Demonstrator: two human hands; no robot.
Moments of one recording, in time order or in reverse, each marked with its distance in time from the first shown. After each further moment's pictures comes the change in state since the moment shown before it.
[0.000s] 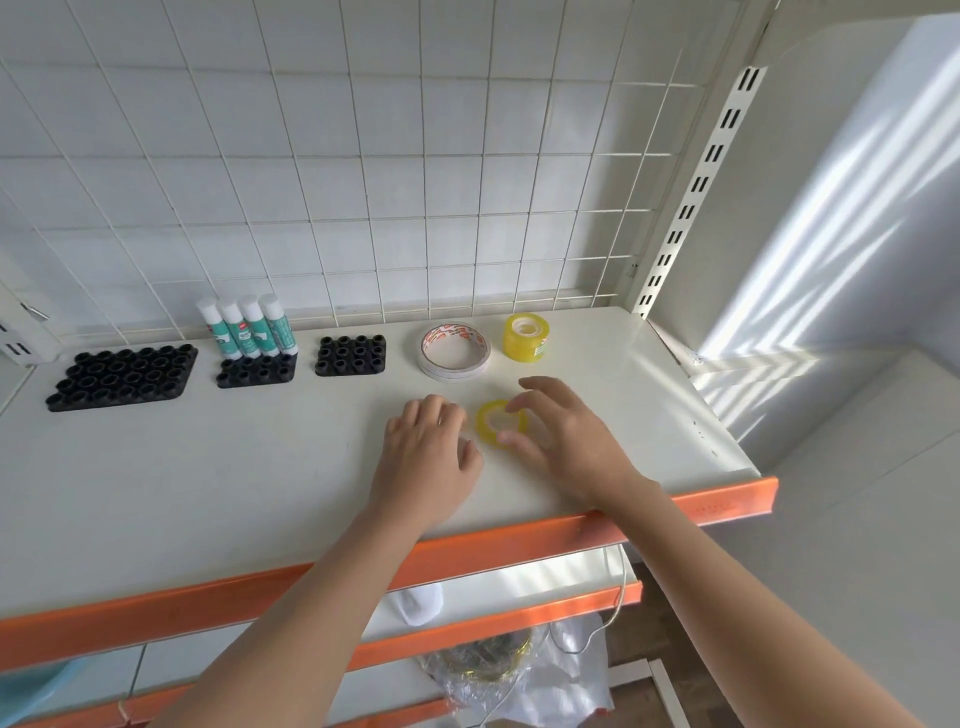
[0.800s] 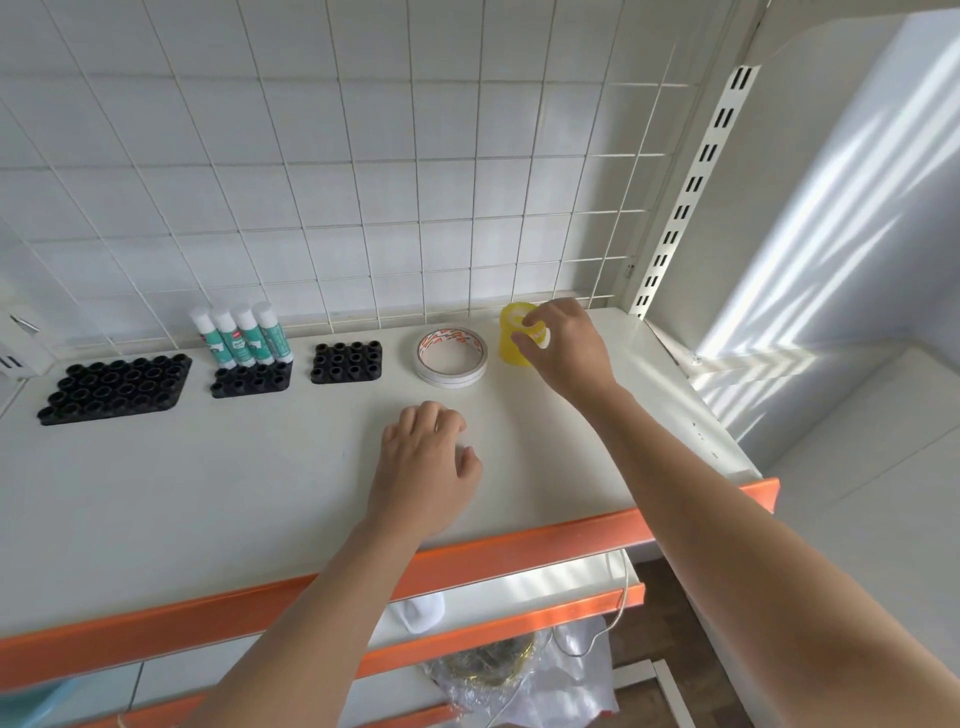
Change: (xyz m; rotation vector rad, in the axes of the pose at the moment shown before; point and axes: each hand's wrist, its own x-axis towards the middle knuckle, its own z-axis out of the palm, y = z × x) left_hand -0.001 0.001 0.000 -0.061 0.023 -0.007; right_hand 0.094 0.027 -0.013 -0.050 0.200 0.258
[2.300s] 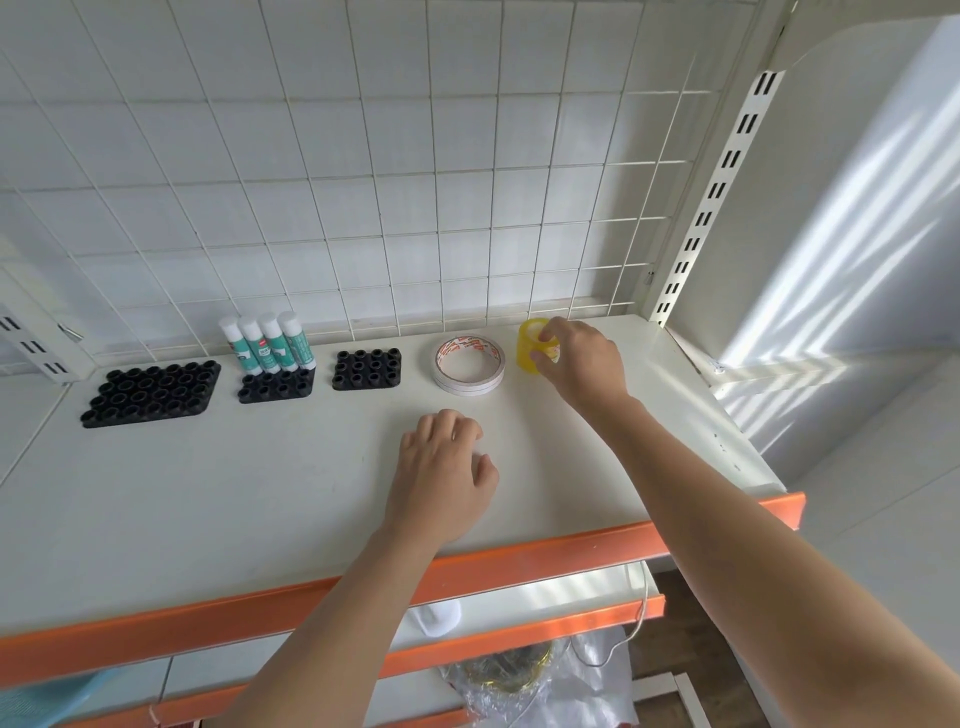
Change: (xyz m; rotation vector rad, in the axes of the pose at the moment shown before) left_hand -0.001 0.001 0.000 0.022 -0.001 -0.019; right_hand 0.001 -0.003 0.003 -0.215 -0.110 0.034
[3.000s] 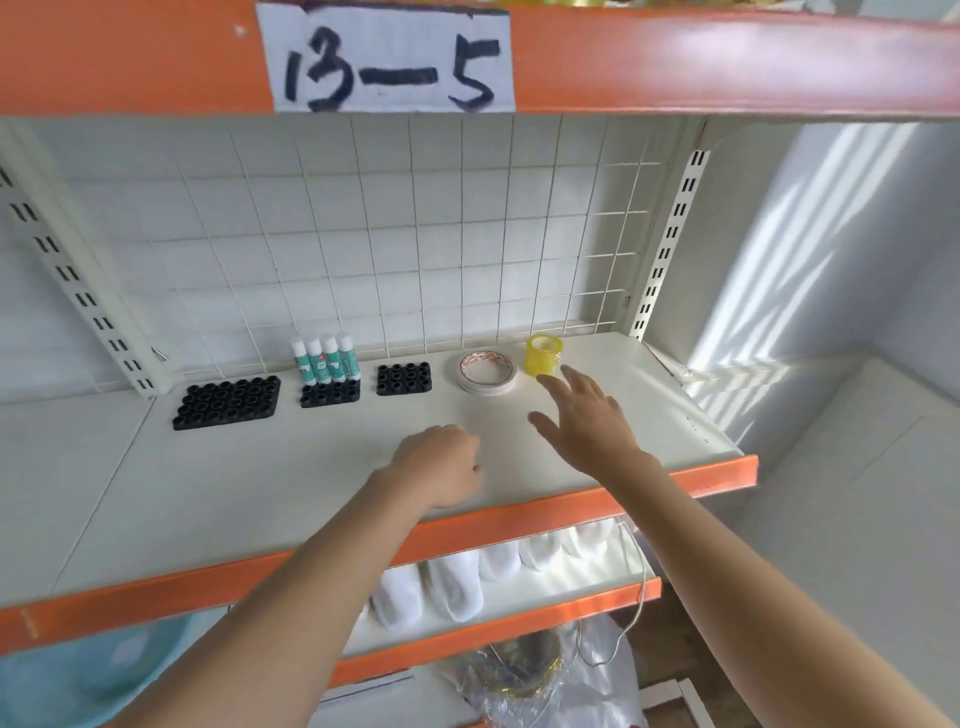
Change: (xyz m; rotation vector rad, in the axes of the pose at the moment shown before) left_hand -0.016 0.000 -0.115 0.194 -0.576 0.079; right_hand -0.117 -0.061 -0.049 -0.178 -0.189 0.006
